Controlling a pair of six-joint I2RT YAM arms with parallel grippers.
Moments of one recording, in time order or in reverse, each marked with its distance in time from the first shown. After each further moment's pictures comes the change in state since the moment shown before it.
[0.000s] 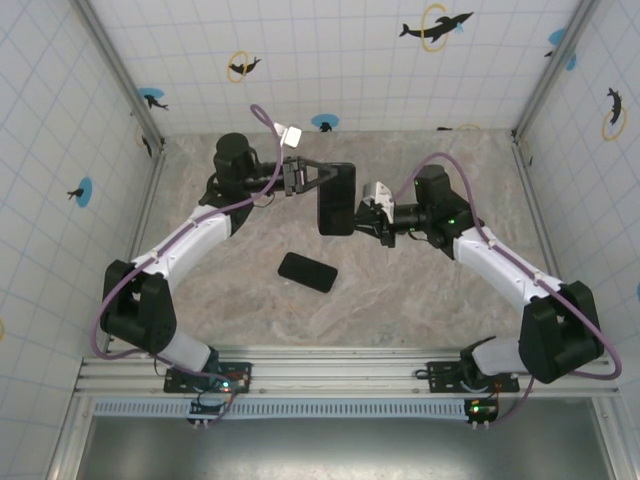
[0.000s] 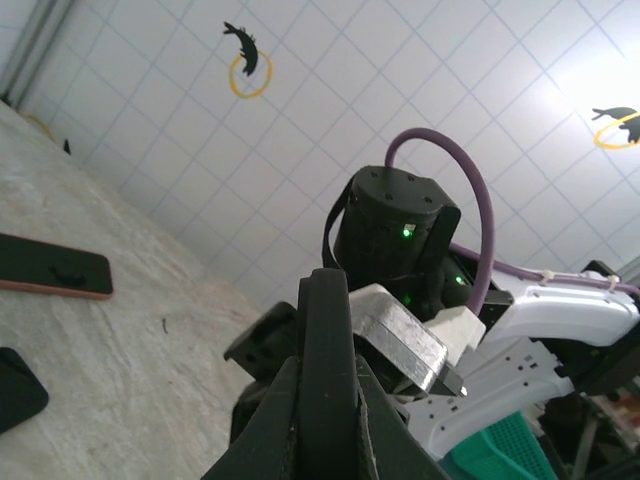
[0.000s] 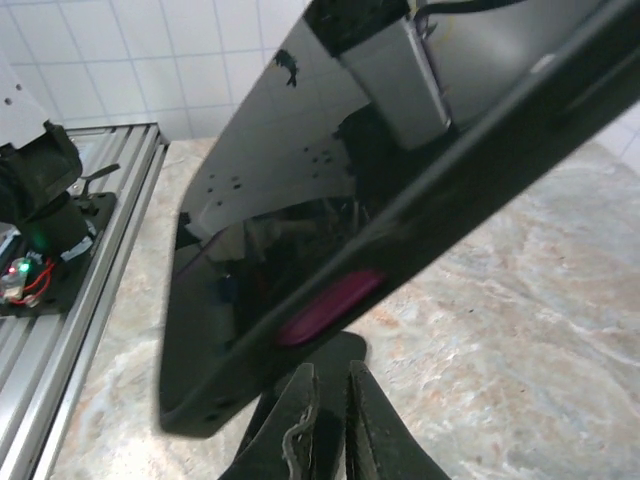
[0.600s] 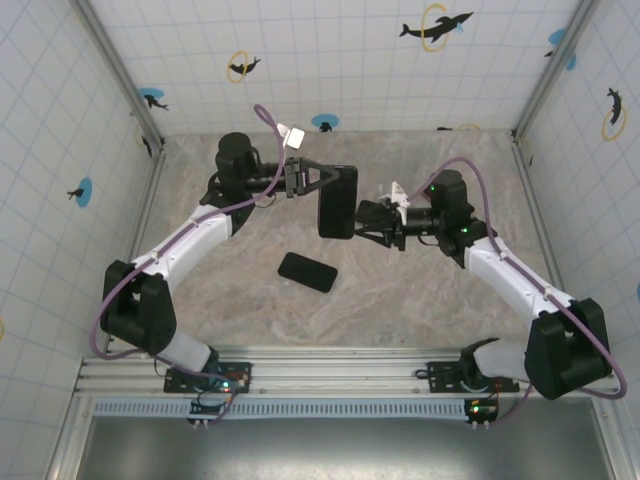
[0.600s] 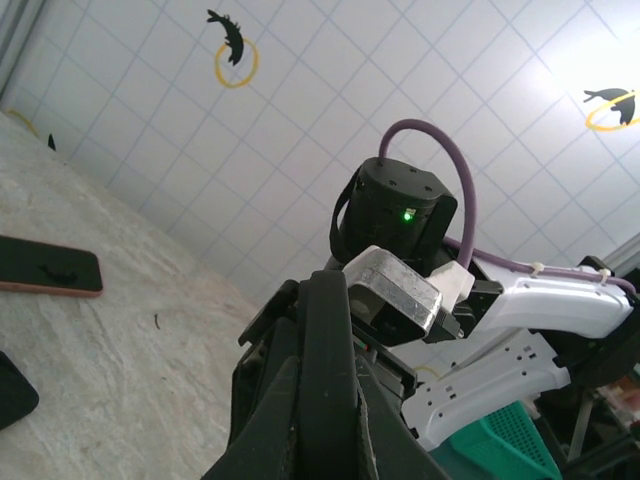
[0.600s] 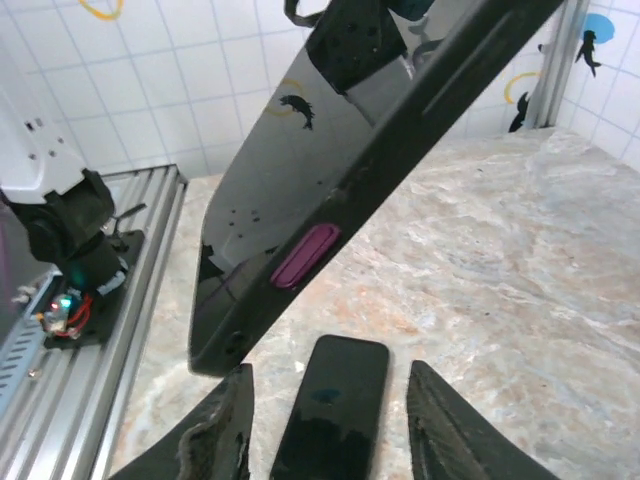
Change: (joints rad) left arm -0.010 0.000 0.012 -0.025 0.013 0.047; right arm -0.065 -0.092 -0.093 0.071 -0.111 0.144
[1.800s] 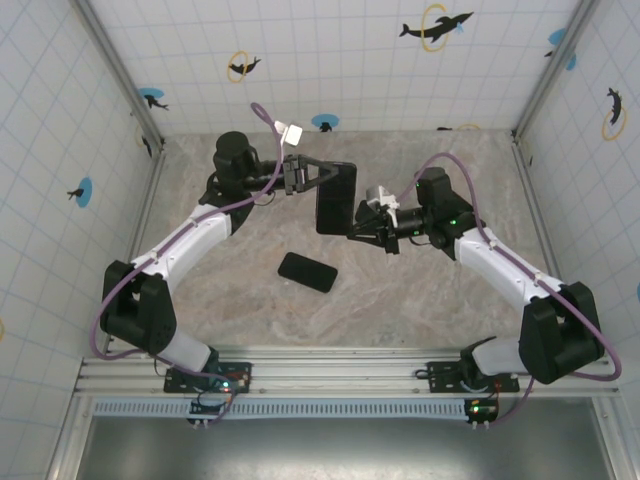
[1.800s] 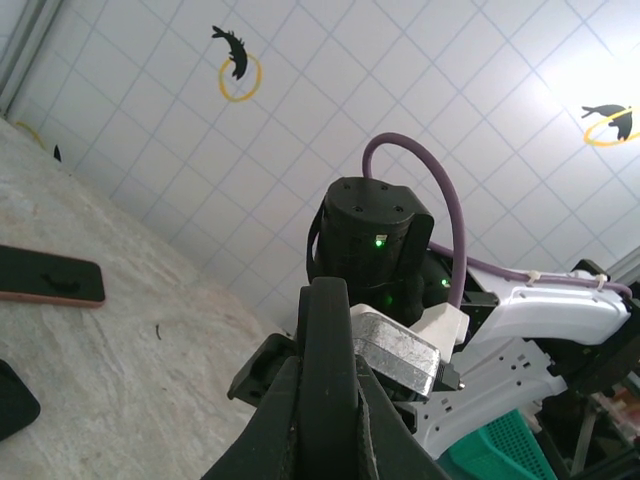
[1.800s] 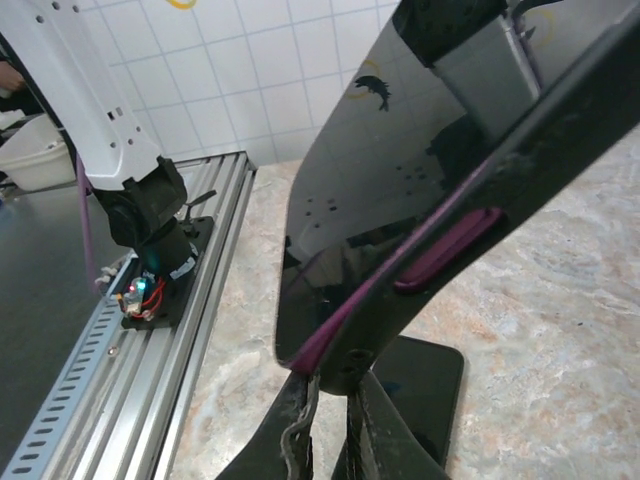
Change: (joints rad) left arm 0.002 0.000 0.004 0.031 -0.016 -0.052; right arm 0.052 0.087 0.080 -0.124 -0.067 -0.077
